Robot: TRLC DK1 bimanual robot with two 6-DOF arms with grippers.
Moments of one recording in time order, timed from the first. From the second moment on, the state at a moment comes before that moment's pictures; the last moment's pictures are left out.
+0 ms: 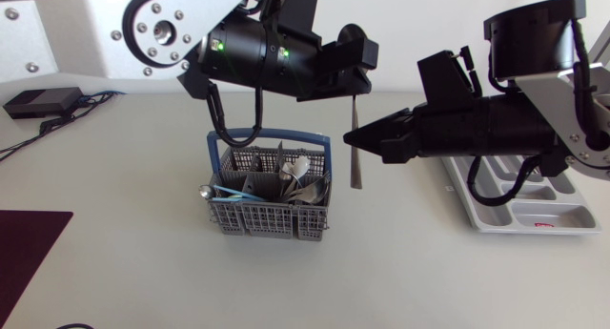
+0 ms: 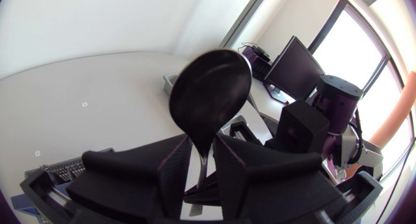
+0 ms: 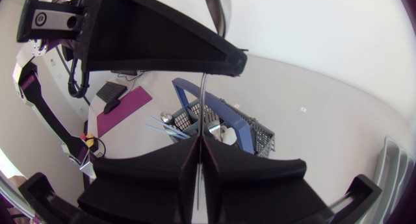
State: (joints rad) left arm -0.70 1.64 1.47 -0.30 0.35 -0.37; right arm 0.41 1.23 0.92 -0.24 -0.56 0.02
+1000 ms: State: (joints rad) left arm -0.62 1.48 1.56 -0.29 0.28 -0.32; right arm 0.21 1.16 0.82 -0.40 -0.61 -0.12
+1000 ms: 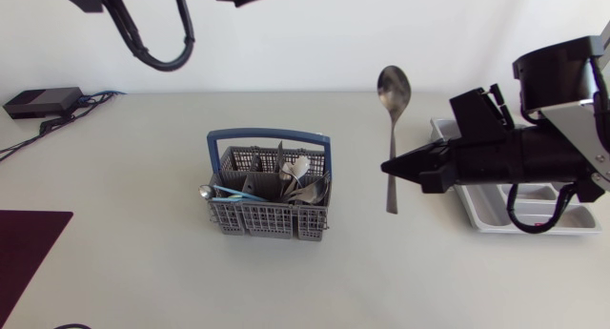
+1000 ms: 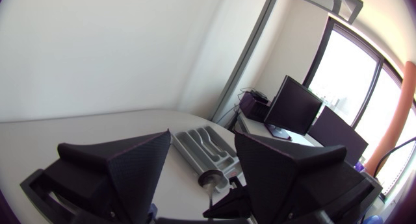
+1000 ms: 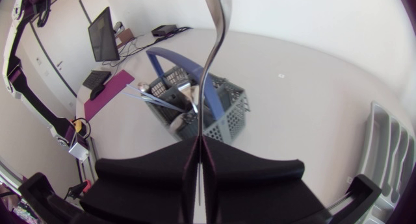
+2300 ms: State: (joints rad) left arm -0.40 1.15 1.05 -0.57 0.15 0.32; right arm -0.52 2.28 1.79 -0.73 -0.62 -0.61
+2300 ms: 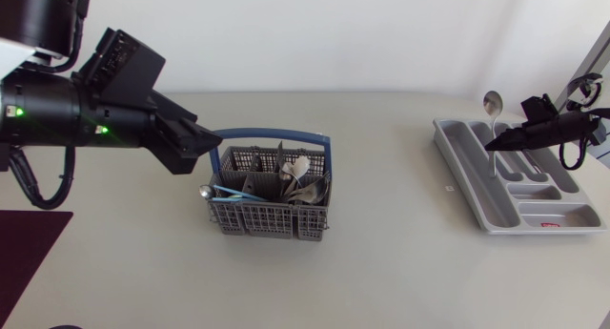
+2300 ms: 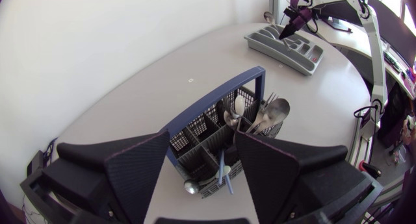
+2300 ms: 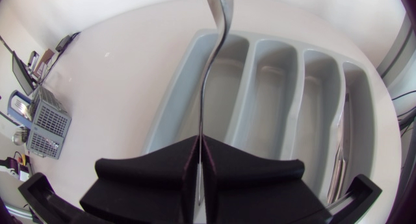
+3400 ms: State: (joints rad) left arm -0.35 1.08 0.94 -0.56 0.18 0.34; right arm -0.54 2.42 1.99 -0.85 -0.52 -0.56
